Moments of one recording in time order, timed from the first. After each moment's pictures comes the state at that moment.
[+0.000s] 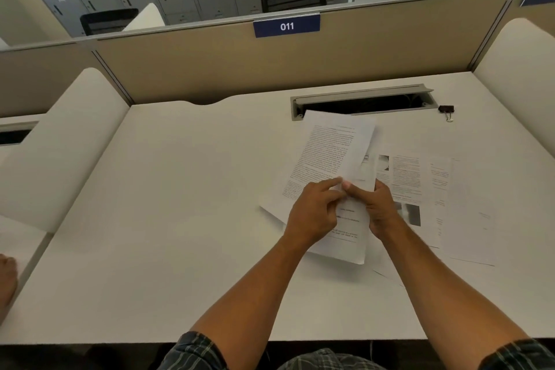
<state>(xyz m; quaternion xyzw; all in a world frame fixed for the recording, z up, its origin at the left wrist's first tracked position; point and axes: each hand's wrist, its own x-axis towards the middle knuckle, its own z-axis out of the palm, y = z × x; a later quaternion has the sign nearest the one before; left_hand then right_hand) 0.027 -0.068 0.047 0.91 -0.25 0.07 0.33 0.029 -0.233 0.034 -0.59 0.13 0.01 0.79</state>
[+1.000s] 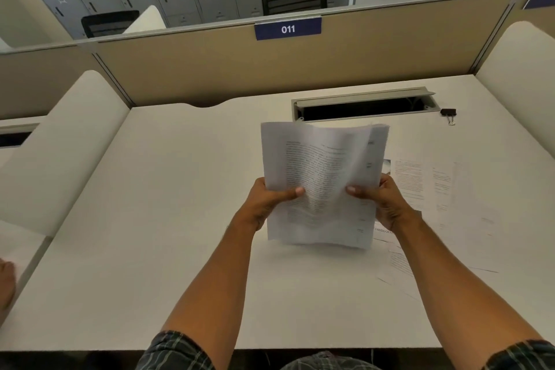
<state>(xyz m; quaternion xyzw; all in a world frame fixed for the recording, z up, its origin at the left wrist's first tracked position) 0.063 0.020 0.075 0.68 0.02 -0.18 0.71 0.049 -0.257 0.048 -0.60 0.03 0.09 0.79</state>
